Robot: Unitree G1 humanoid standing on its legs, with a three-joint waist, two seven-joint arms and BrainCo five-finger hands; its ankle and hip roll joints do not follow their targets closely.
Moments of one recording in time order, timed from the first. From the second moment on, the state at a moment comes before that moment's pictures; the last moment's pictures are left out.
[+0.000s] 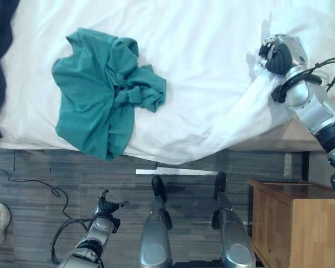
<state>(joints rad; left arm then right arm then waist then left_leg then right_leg) -0.26 0.43 -0.23 1.15 -0.03 -0.11 0.22 -1.17 -0.80 0.69 0.72 -0.11 -0.07 -0.31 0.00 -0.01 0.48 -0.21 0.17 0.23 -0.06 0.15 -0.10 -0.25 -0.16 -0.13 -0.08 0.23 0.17</state>
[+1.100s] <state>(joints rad) -0.13 0.35 -0.23 1.18 -0.02 -0.02 0.20 -0.39 -0.66 -0.05 0.47 0.18 -0.11 -0.51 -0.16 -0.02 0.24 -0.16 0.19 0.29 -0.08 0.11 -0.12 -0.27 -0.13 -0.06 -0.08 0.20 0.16</state>
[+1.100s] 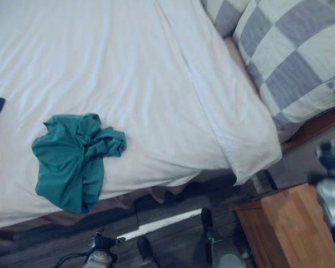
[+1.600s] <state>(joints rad) -0.29 0.36 -0.25 1.10 -0.07 -0.04 0.25 -0.49 -0.43 -0.03 0.60 0.24 -0.19 -0.58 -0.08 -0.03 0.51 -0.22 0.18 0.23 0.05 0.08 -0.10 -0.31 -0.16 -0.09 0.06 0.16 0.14</state>
